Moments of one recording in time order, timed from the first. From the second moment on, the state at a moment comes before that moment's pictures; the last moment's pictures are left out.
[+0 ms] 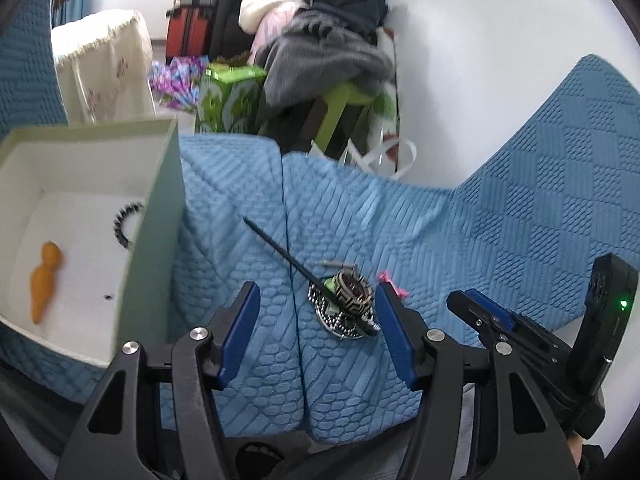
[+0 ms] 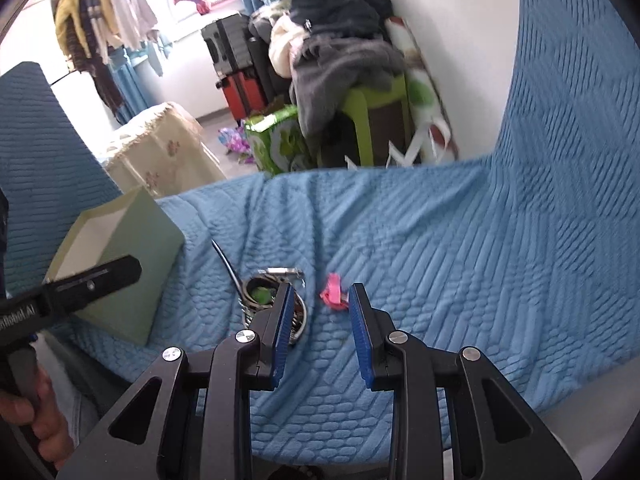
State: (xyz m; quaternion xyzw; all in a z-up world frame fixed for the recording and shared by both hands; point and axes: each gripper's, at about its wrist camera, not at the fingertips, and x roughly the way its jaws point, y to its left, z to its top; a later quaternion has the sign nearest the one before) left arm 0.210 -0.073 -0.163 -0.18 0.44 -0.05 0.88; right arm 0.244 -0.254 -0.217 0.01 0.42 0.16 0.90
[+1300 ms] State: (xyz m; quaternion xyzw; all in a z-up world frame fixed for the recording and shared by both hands) left arm 0.282 -0.094 -0.243 -0.24 0.52 -0.02 0.82; right arm 0.285 -0.233 -0.289 -0.08 0.45 0.19 0.87
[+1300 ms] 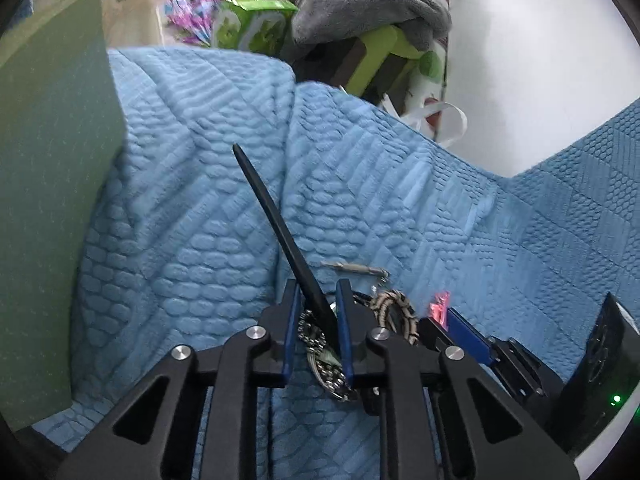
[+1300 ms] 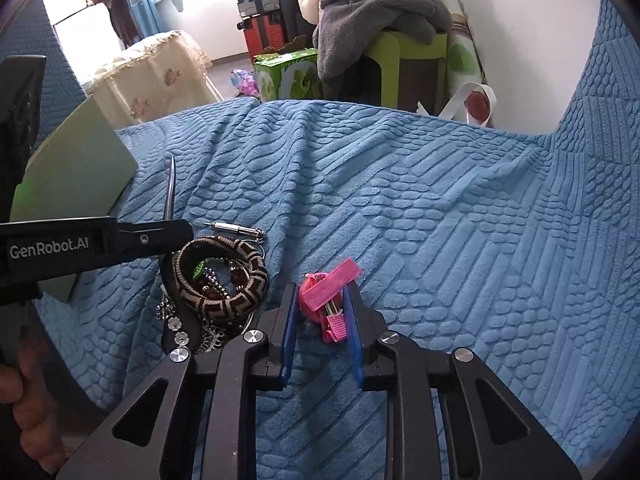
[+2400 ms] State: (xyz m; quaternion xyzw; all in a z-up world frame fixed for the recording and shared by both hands) left arm 0.237 -0.077 -0.178 -0.17 0.47 -0.06 0.86; right arm 0.254 -0.218 -0.242 -0.07 0.42 0.17 0.89
